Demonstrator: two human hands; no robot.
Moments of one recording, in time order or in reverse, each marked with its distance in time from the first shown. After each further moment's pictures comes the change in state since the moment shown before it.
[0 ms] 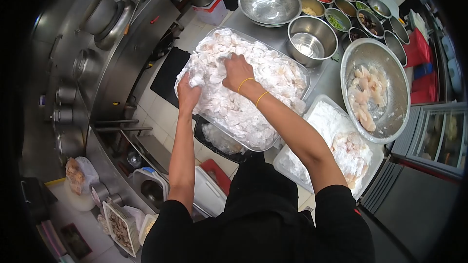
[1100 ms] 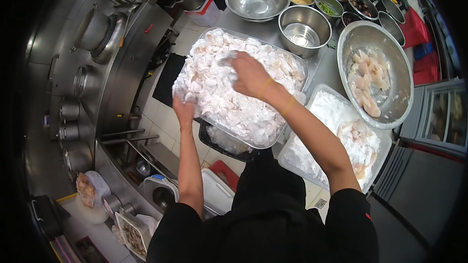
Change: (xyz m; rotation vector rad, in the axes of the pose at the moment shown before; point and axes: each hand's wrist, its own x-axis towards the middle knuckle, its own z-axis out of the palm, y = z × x) left_hand -0.027 -0.063 -0.003 0.031 0.156 0.007; right_hand -0.037 0.033 -0.041 0.202 0.158 -0.351
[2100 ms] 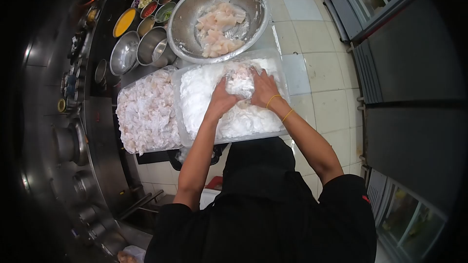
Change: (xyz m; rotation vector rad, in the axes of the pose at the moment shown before) left_hand -0.282 0.329 0.202 -0.184 -1.231 0.259; right_hand -0.391 0.018 -0.152 -0.260 0.101 1.112
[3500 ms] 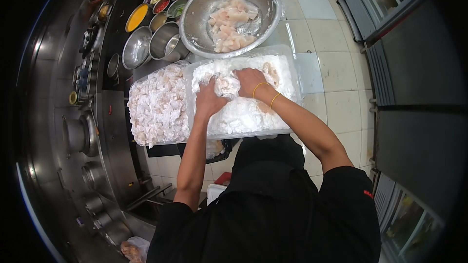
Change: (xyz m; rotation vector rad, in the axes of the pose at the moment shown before) left_hand -0.022 -0.009 -0.058 0.746 0.140 -0.161; right_hand 0.045 -0.043 0.021 -0.009 -0.077 -0.275
